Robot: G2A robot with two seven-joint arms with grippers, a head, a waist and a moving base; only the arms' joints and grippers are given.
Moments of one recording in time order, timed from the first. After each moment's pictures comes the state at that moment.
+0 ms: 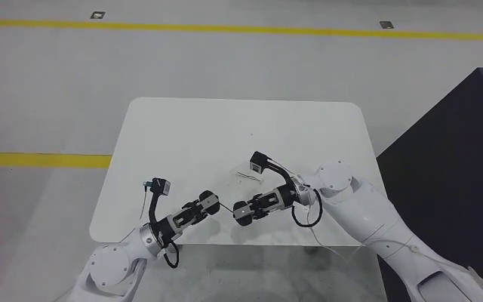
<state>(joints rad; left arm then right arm) 1.55 -1.12 -1.40 -1.89 -0.22 -0.24 -0.71 -0.77 -1.08 0.76 -1.38 0.60 -0.16 1.28</state>
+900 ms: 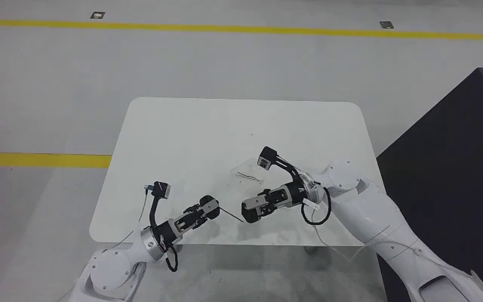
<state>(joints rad) 1.57 -1.11 -1.40 -1.90 -0.14 -0.24 -0.70 -0.81 -1.08 0.83 -1.38 0.66 -0.19 1.32</state>
